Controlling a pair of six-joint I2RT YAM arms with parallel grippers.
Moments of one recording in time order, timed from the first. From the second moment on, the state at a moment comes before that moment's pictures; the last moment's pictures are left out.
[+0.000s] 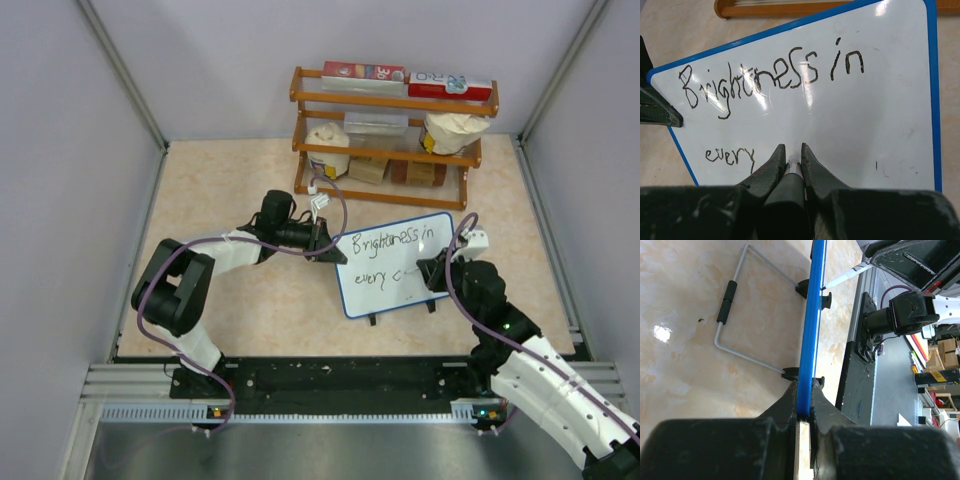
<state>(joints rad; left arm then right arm) -0.47 1.70 0.90 0.20 1.01 -0.34 0.53 0.53 0.35 -0.14 0.17 0.45</state>
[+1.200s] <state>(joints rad) -0.47 1.70 0.90 0.20 1.01 -0.34 0.53 0.52 0.35 -0.14 0.18 0.45</state>
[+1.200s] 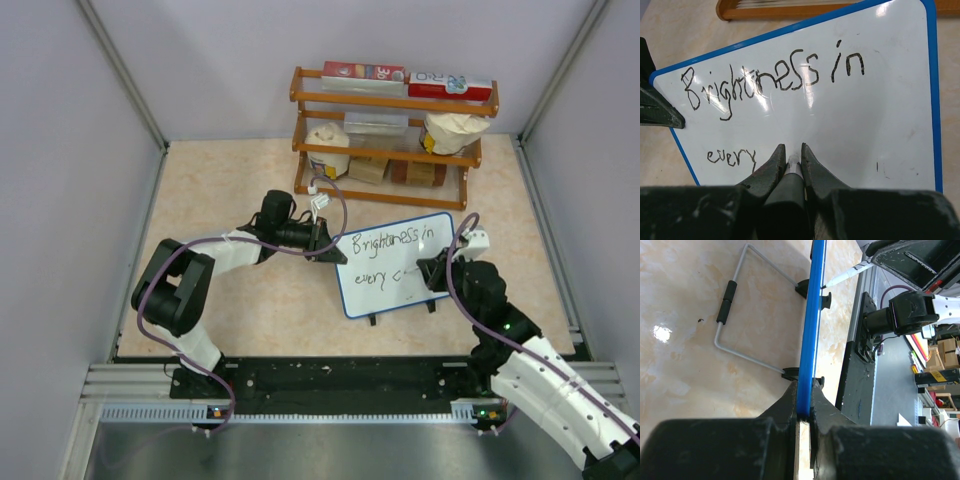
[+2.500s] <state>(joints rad) -0.47 1.70 0.90 0.20 1.01 -0.34 0.53 0.54 0.33 -0.13 0.13 0.48</state>
